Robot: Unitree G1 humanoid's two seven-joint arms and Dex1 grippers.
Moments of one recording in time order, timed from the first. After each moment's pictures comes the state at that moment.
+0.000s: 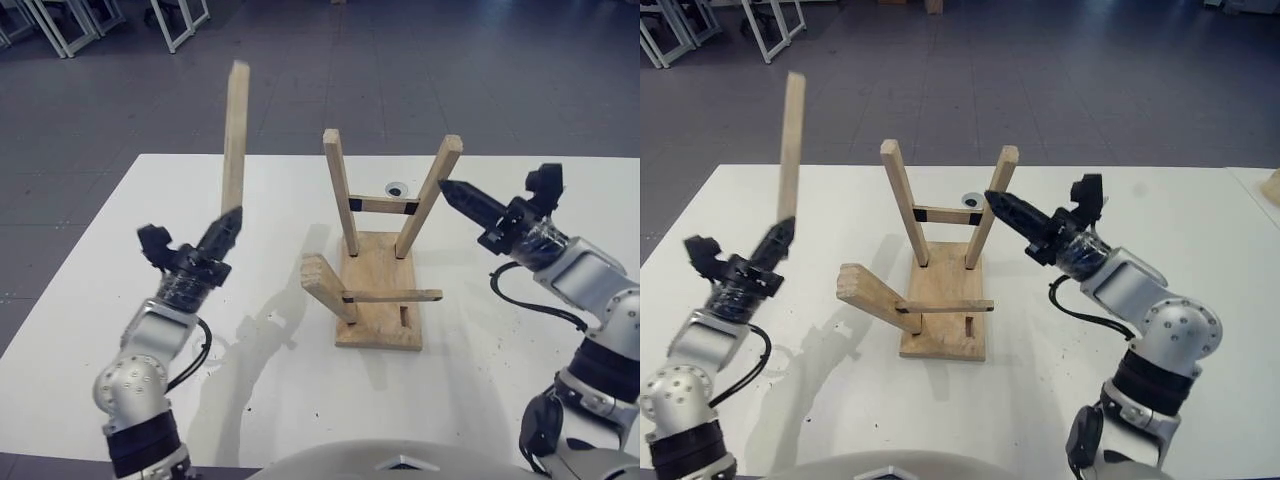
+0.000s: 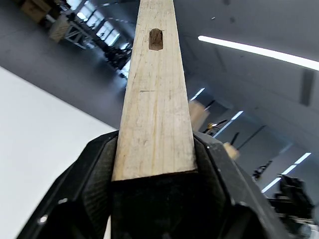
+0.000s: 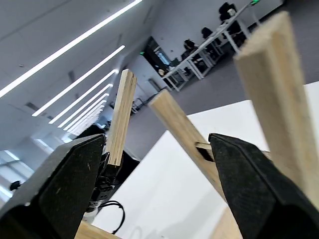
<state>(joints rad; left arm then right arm) 0.00 0.30 0.52 -0.34 -1.31 0.71 -0.41 -0.44 -0.28 -0.51 -0.24 1.35 1.23 0.24</state>
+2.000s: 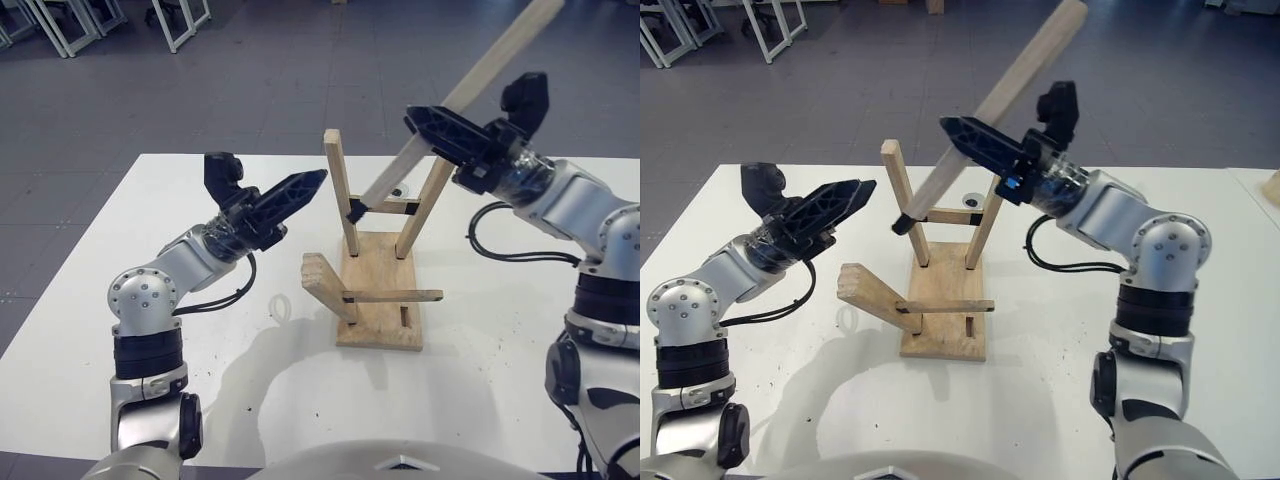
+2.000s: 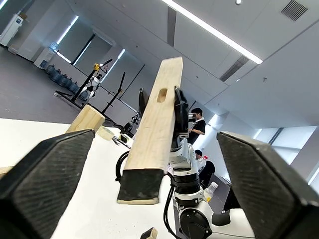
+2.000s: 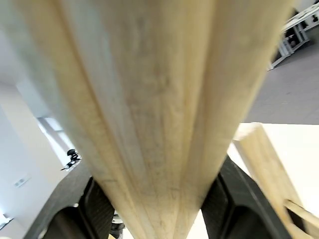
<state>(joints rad) -0.36 0.42 0.25 -0.13 -1.40 0.93 -0.64 -0.62 -0.50 -0.23 -0.06 1.48 1.03 0.38</state>
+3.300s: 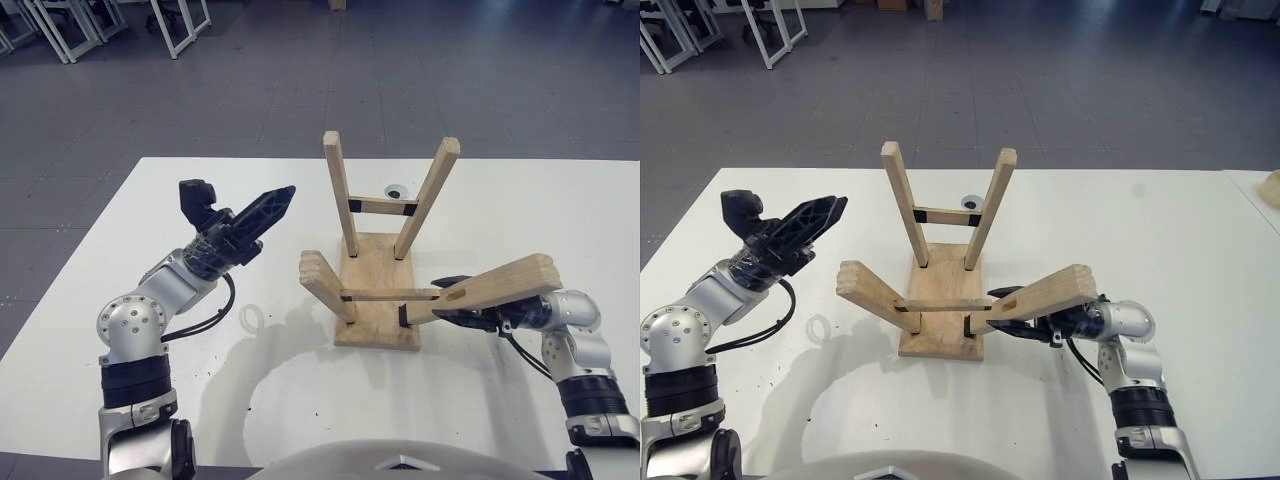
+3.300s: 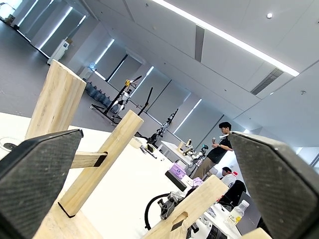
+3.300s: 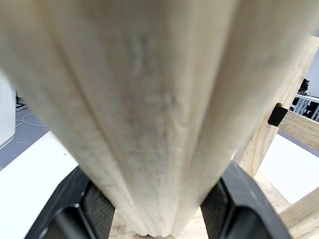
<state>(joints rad) -0.22 0.42 0.32 -0.14 -1.31 0.86 -0.67 -0.15 -0.49 -0.02 0.26 0.59 -0.24 1.60</state>
